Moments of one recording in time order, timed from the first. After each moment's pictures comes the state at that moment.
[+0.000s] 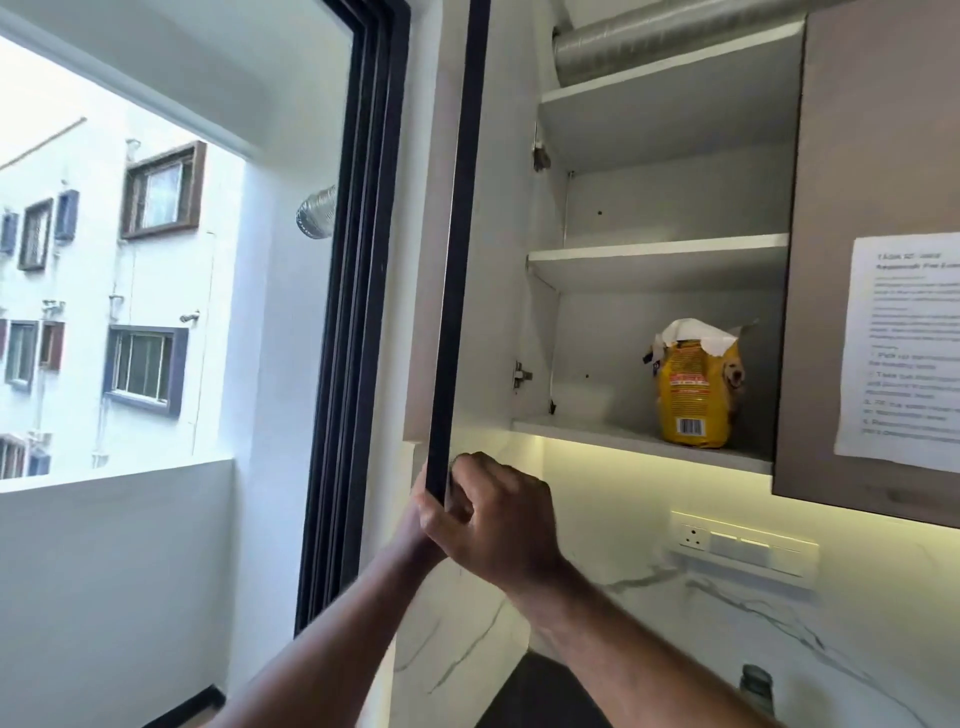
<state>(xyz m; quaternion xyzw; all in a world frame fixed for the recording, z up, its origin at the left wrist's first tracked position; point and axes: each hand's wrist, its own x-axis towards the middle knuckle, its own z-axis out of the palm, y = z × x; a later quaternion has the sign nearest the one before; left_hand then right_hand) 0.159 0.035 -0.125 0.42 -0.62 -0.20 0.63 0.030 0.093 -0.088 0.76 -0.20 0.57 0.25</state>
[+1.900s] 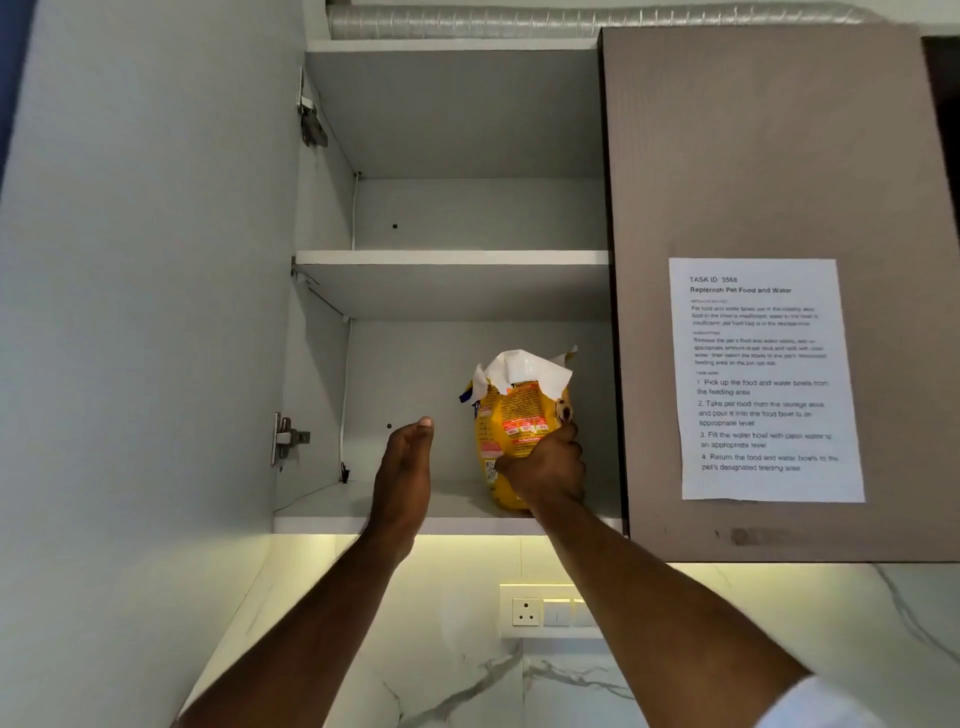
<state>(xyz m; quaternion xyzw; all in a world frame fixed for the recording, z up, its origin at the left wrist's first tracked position) -0.026 -0.222 -0.006 0.27 -0.60 -0.31 0.69 -0.190 -0.202 0.016 0.46 -0.68 0.57 0.02</state>
